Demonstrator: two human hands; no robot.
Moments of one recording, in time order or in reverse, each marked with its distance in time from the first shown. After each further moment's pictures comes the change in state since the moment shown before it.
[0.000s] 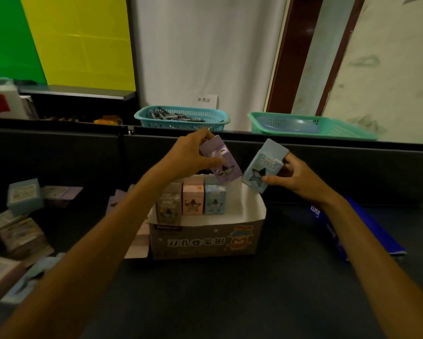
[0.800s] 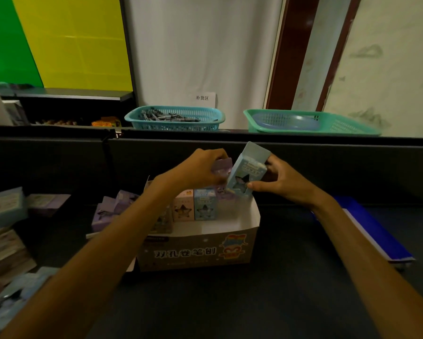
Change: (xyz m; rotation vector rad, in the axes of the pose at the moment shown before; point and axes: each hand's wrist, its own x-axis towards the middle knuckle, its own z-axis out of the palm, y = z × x) left_hand 0.035 -0.013 0.046 0.300 -0.251 0.063; right_hand 0.017 0.007 0.004 0.045 -0.169 -0.073
